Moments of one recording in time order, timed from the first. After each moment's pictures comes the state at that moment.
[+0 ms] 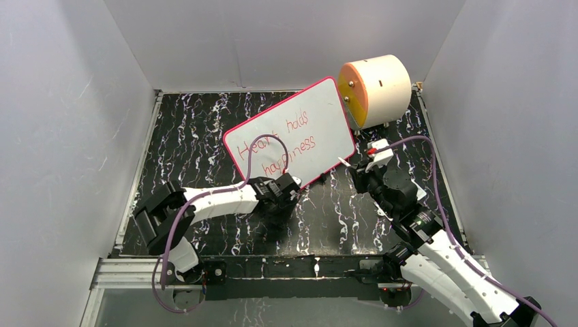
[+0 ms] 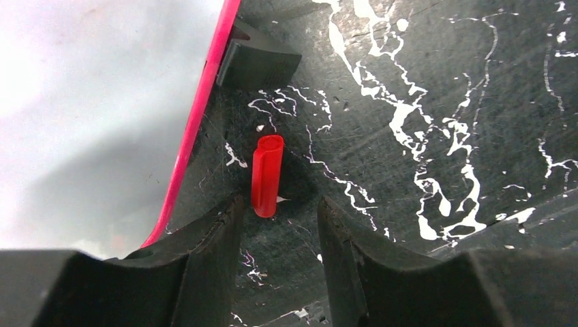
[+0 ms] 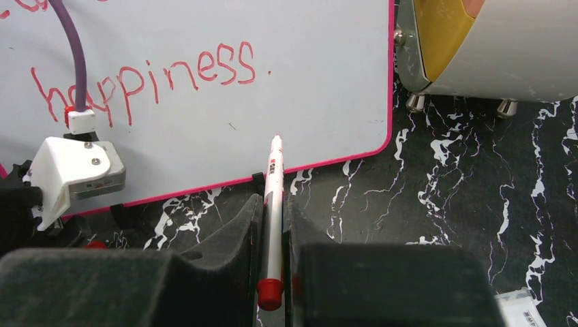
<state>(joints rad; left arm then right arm) -1.01 1.60 0.93 -0.58 -0.07 -0.47 0.66 0.59 0.58 -0.21 0.21 0.08</state>
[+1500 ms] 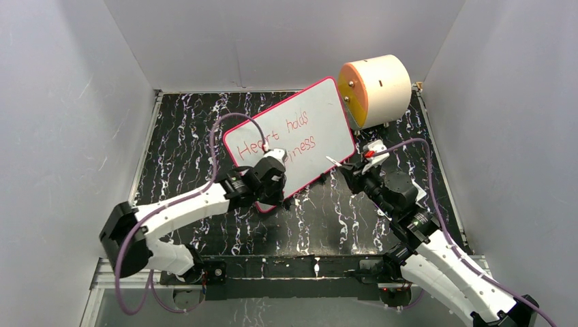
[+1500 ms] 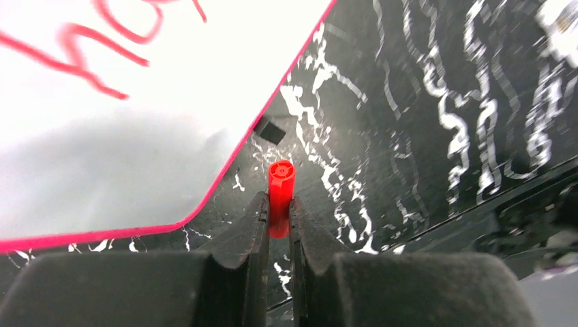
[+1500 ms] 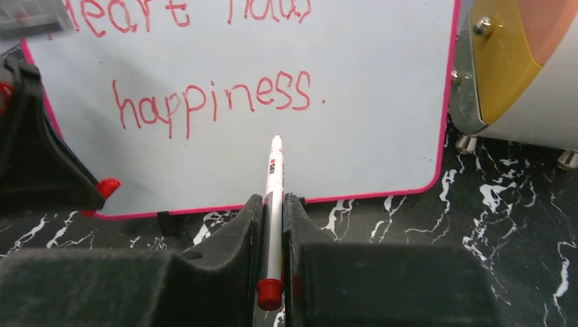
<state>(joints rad) -0.96 1.37 0.97 -0.56 -0.17 -0.59 0.66 0.58 0.54 -0.10 0.08 0.07</state>
